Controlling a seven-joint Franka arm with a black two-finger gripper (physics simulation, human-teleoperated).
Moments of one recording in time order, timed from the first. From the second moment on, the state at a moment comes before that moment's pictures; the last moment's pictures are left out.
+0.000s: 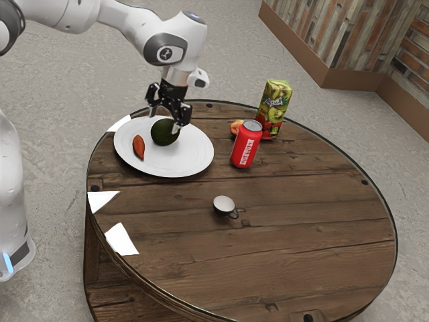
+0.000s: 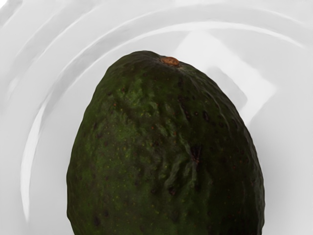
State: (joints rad) arm 0.12 -0.26 0.23 -2.23 0.11 1.89 -0.38
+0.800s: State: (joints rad) arm 0.13 -0.25 0.23 -2.31 0.10 2.03 -0.33
